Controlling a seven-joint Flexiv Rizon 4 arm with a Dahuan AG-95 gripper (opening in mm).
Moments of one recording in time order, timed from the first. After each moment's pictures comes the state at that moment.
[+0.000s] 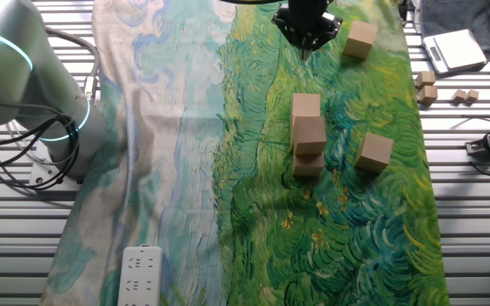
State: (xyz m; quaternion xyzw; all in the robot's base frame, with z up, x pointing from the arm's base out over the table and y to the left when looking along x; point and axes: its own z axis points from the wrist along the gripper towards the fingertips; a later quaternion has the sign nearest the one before) arm 0.477 0.115 0.184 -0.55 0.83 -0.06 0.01
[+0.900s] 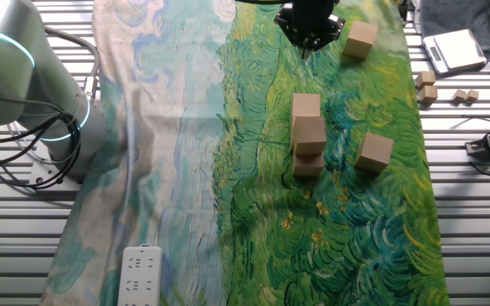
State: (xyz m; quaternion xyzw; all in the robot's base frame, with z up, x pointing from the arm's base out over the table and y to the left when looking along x) arm 0.477 0.115 0.184 -0.53 0.85 -0.04 0.01
